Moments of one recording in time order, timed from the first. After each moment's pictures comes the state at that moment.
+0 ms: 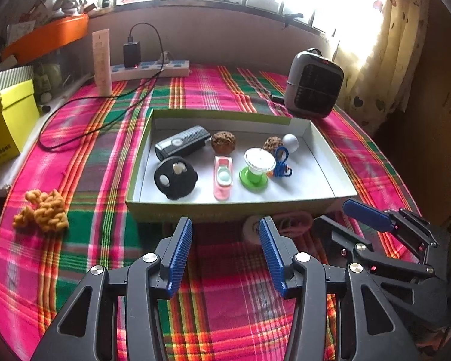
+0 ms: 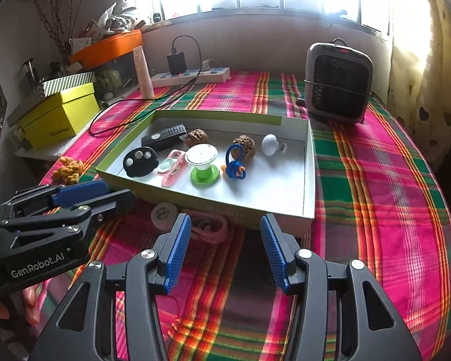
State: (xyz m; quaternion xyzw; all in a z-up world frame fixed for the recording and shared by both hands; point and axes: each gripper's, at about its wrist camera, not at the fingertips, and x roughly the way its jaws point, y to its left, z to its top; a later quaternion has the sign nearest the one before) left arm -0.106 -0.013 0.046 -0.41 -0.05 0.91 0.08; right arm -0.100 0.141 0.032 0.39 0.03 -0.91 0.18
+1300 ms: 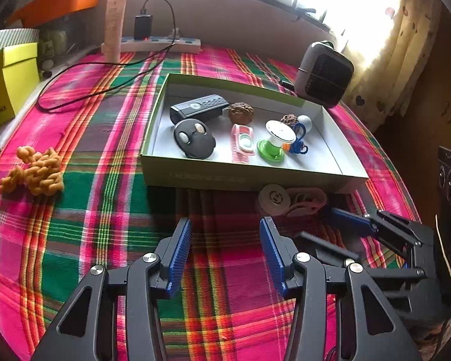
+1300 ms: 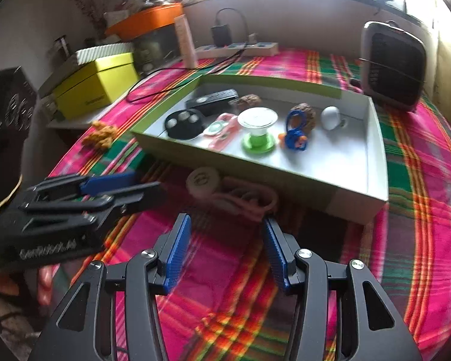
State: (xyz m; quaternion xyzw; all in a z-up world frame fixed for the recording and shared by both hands) left arm -0.099 -0.040 0.020 -0.44 -0.09 0.89 0.09; right arm -0.096 0.115 0.006 0.42 0.05 -0.86 0.29
